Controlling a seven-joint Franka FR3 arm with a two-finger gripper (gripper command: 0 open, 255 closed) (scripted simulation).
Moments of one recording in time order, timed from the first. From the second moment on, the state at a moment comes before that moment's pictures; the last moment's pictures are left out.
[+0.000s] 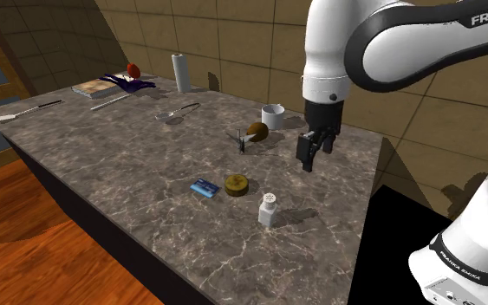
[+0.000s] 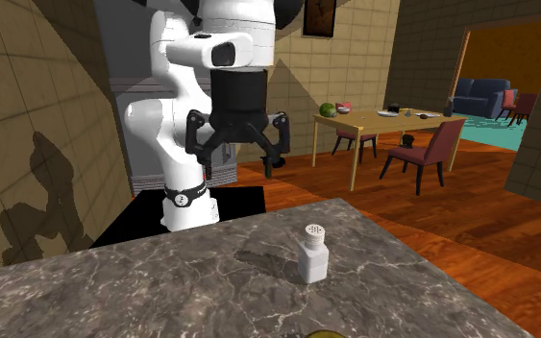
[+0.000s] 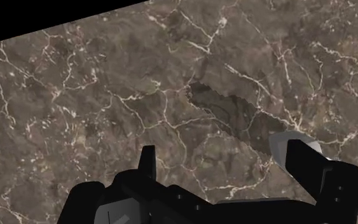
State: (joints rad) arm 0.15 -0.44 0.32 -2.41 0.13 1.87 0.30
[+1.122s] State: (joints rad) arm 0.20 -0.09 0.47 -2.32 0.11 2.16 0.48
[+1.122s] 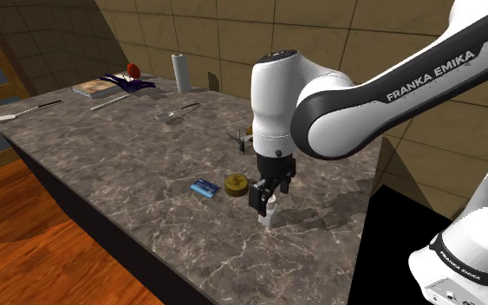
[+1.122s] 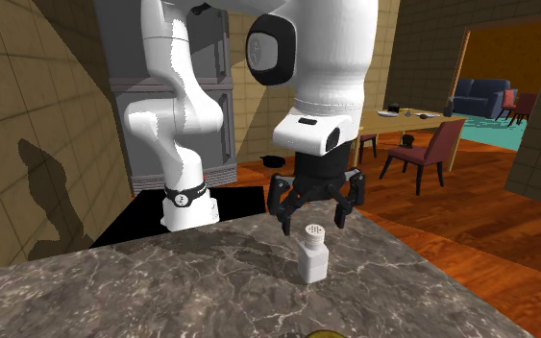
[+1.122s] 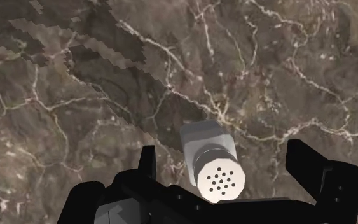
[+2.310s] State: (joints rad) arm 0.20 -0.08 0.47 -2.33 0.10 2.18 0.48
